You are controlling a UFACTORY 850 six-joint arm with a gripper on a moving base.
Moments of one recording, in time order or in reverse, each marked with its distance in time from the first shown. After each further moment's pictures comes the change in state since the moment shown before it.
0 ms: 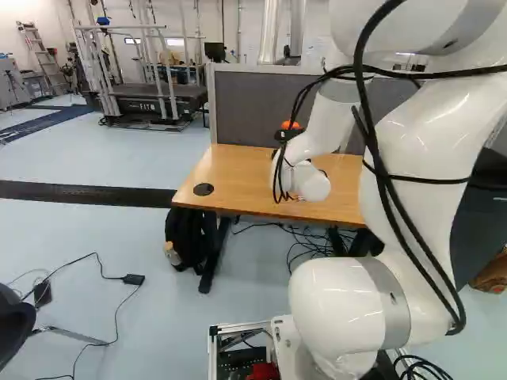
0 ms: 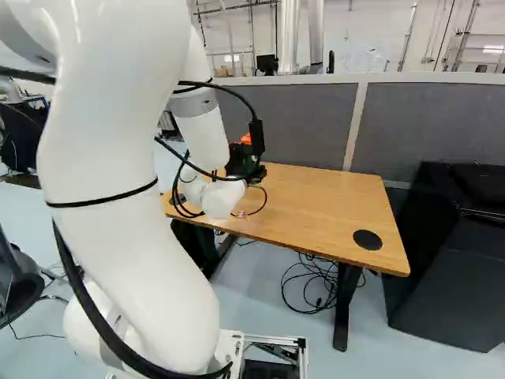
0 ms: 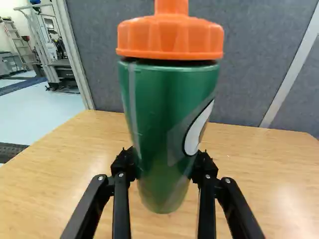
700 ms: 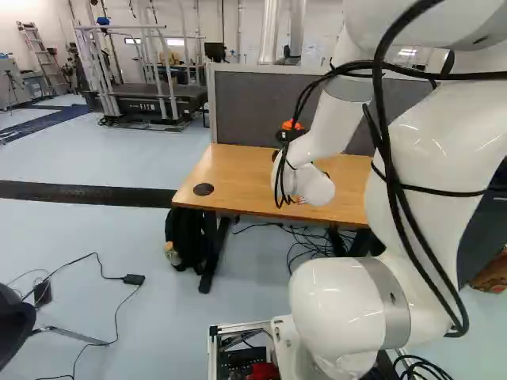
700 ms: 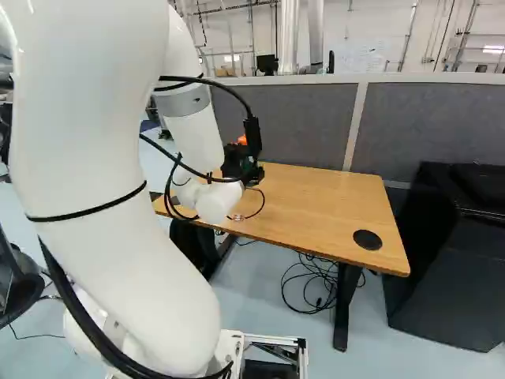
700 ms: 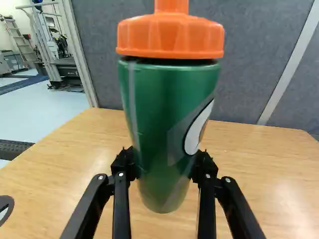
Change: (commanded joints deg) arm 0.6 3.8 2.9 0.0 -1.7 0.0
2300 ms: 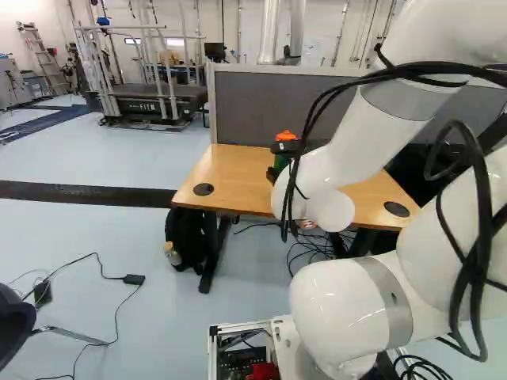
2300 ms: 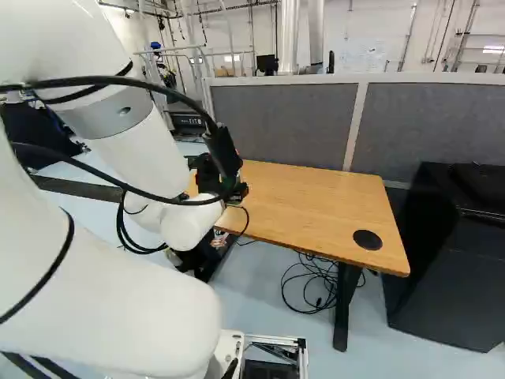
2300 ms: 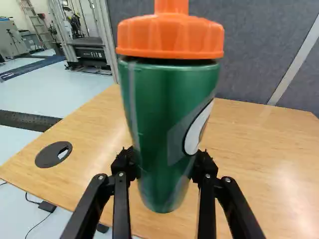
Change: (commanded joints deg) arm 4.9 21.7 15.2 0.0 -13.3 0.0
